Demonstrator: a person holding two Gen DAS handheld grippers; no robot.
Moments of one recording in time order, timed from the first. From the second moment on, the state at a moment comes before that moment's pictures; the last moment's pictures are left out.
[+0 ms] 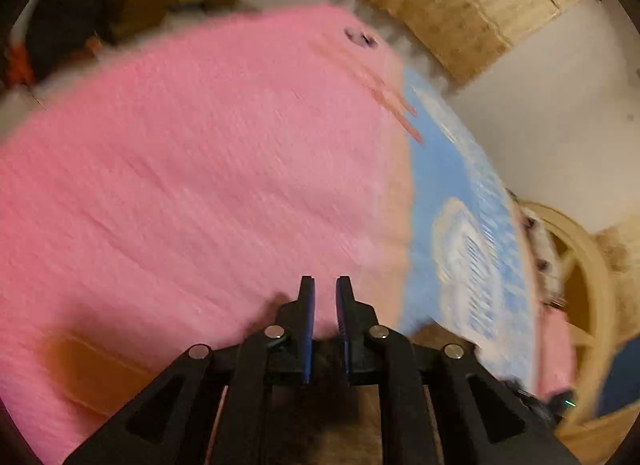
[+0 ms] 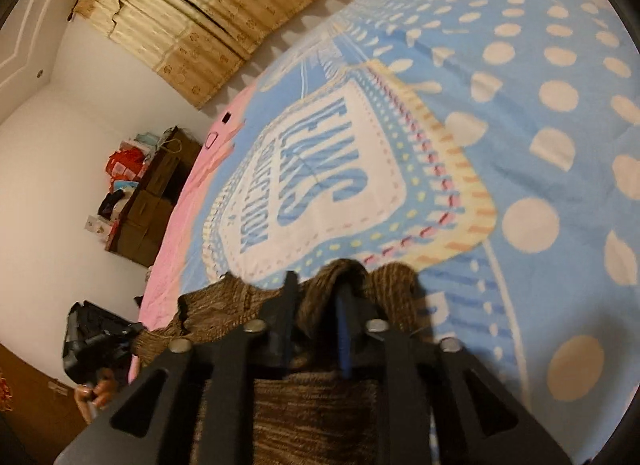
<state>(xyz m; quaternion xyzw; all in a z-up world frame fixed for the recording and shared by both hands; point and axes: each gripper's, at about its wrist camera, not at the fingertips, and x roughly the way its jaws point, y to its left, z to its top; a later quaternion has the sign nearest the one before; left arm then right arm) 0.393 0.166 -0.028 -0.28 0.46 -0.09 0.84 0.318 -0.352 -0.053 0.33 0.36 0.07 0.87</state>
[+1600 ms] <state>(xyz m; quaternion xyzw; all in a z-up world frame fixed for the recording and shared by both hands) 0.188 0.123 -0.052 -0.09 0.36 -0.12 0.92 0.432 -0.043 -0.037 0.13 0.44 0.23 0.86</state>
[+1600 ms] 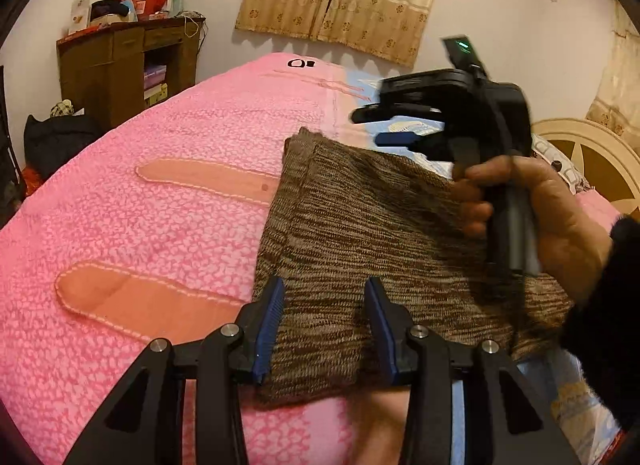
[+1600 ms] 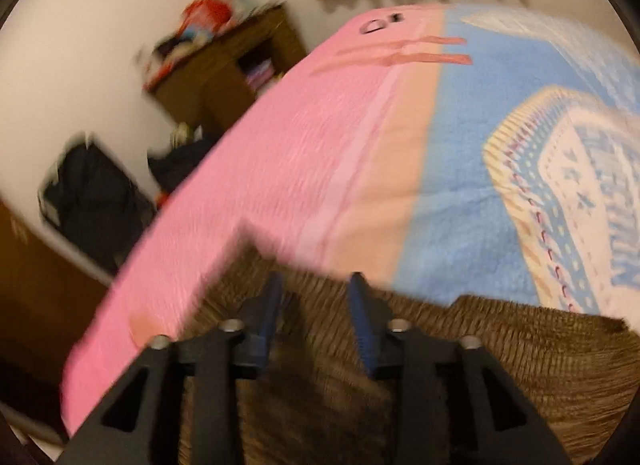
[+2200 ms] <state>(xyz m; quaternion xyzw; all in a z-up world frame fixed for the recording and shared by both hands) 0.156 0.148 -0.059 -0.19 0.38 -0.11 0.90 0.141 -0.298 -0.021 0.21 0.34 -0.03 0.92</state>
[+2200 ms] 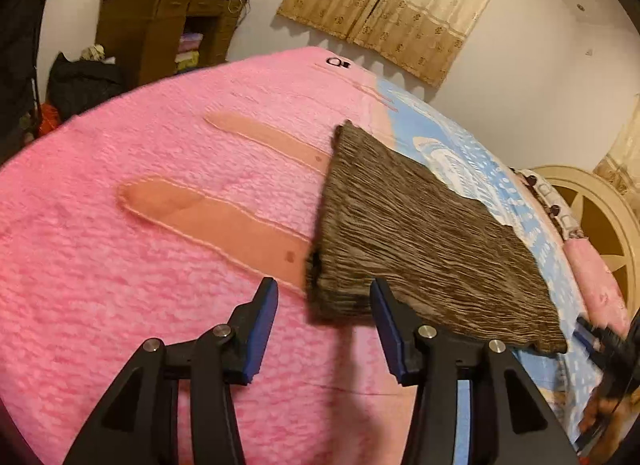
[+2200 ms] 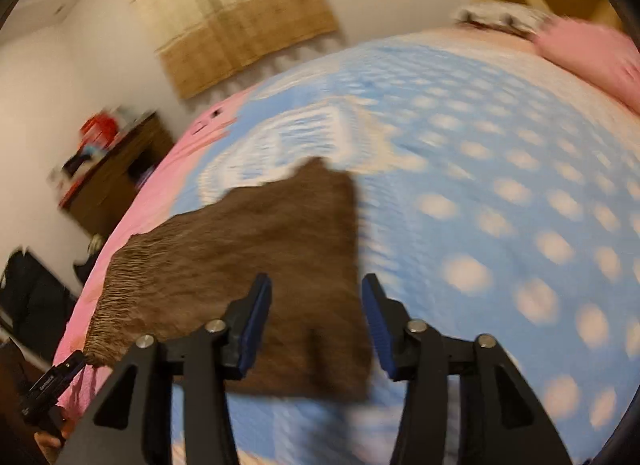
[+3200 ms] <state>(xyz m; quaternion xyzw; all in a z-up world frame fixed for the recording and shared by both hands) 0.166 0.156 -0.053 -0.06 0.40 -0.09 0.91 0.133 -0.295 -0.059 0.10 0.41 0.04 0.91</state>
